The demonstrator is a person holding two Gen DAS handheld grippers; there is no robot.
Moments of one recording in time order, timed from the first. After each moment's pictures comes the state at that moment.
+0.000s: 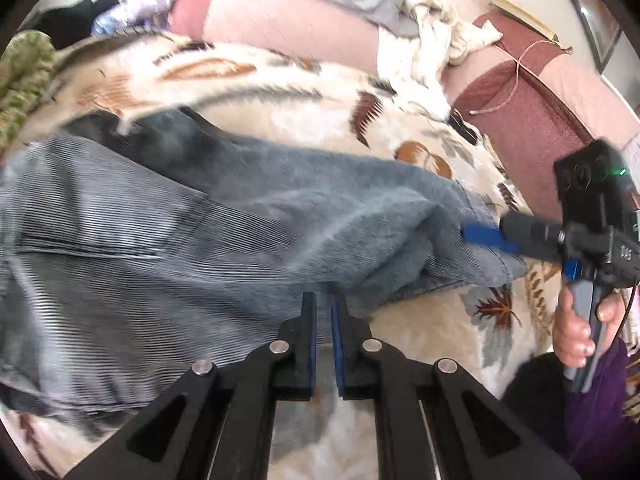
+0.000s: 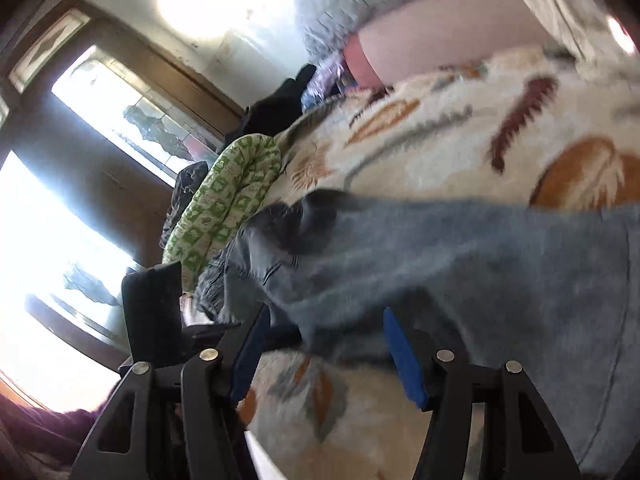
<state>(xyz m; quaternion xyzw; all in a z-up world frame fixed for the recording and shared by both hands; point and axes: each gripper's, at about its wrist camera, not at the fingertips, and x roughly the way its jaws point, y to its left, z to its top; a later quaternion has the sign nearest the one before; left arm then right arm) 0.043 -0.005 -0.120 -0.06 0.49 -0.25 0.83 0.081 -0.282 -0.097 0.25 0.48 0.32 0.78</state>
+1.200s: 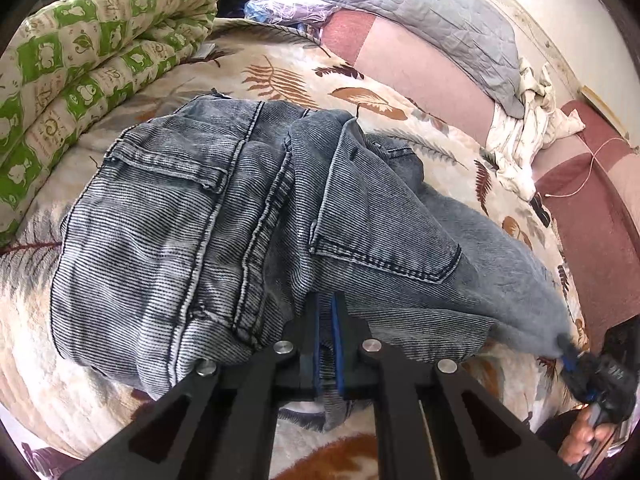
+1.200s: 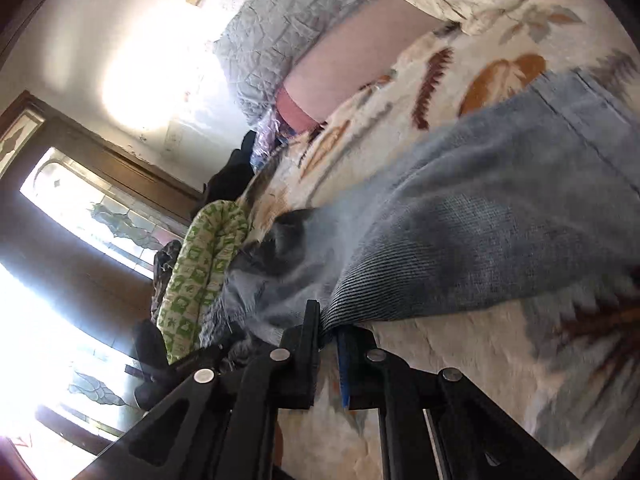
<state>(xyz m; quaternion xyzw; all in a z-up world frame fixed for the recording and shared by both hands) 0.051 0.136 -0.143 -0.15 0.48 -0.11 0.86 0.000 -0.270 -0.128 0.38 0.43 0.17 0.80</state>
